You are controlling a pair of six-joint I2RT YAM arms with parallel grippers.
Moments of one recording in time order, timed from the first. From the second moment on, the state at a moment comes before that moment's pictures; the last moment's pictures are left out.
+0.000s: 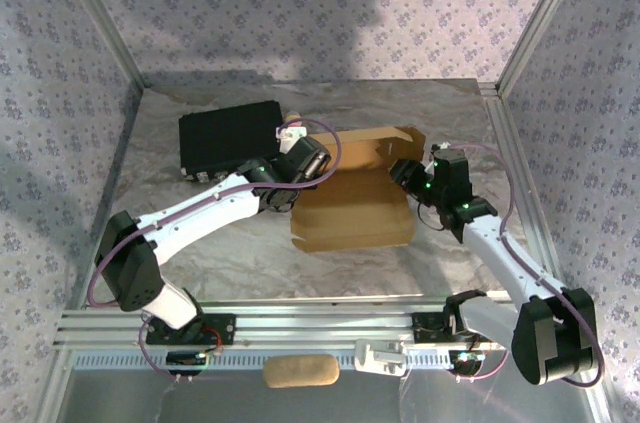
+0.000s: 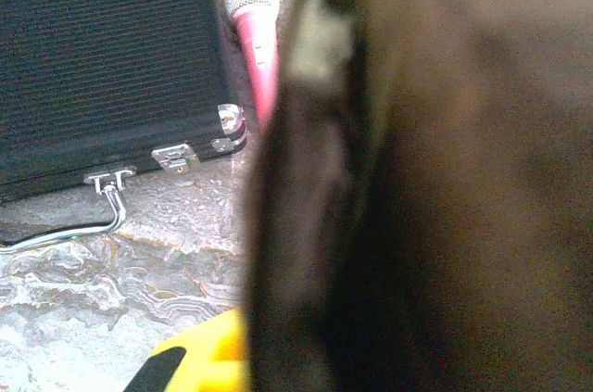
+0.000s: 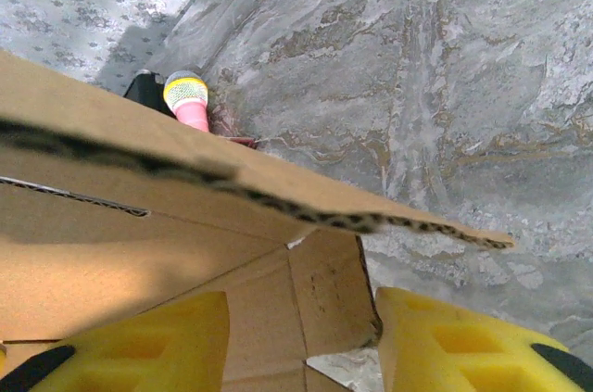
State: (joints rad) left arm -0.90 1.54 1.29 -0.64 -0.55 -0.70; right arm 0.25 1.08 0.67 -0.15 -0.23 0.83
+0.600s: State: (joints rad) left arm -0.90 1.55 1.32 -0.64 -0.54 -0.69; right arm 0.27 1.12 0.73 -0.14 -0.25 0.75
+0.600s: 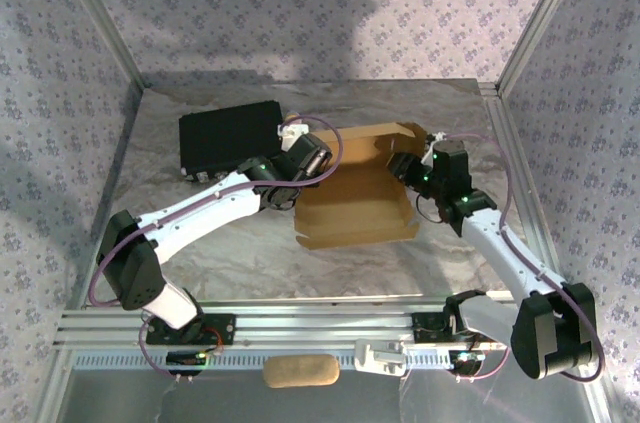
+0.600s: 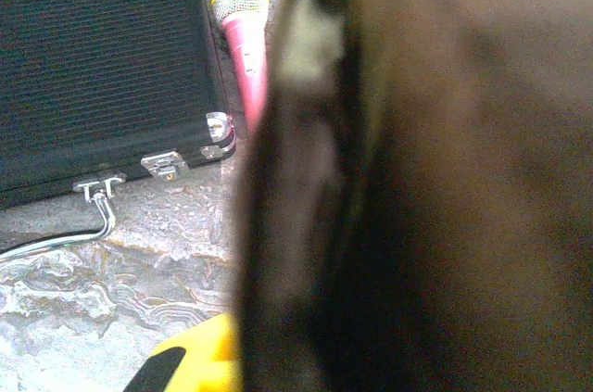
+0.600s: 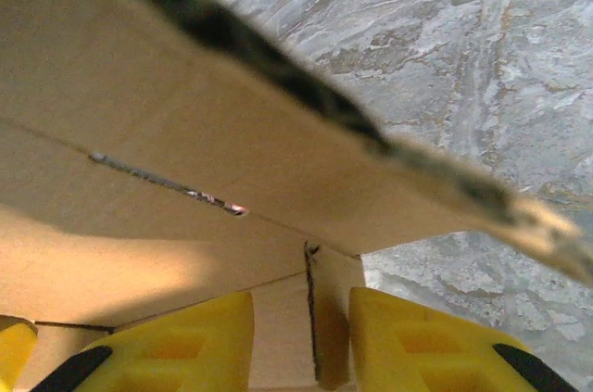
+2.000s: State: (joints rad) left arm -0.90 1.55 1.32 -0.64 -0.54 -0.68; right arm 0.35 0.86 0.58 -0.27 -0.12 0.78
